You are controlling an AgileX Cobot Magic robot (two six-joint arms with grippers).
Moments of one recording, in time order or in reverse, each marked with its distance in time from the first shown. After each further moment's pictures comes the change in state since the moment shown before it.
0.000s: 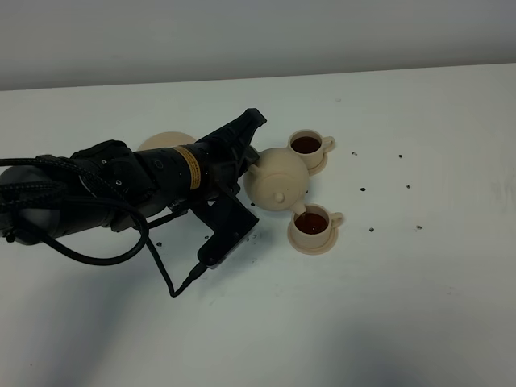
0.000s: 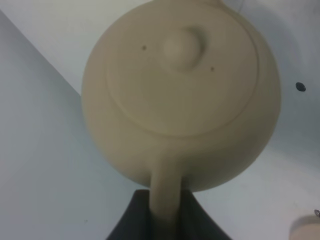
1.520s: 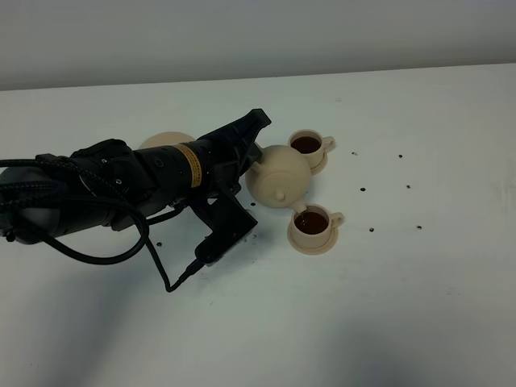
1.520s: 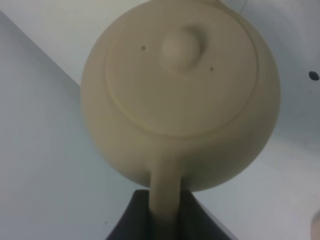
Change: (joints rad) left arm 0.000 0.000 -0.004 0.000 -0.021 0.069; right arm 0.000 0.000 0.000 0.000 0.000 0.000
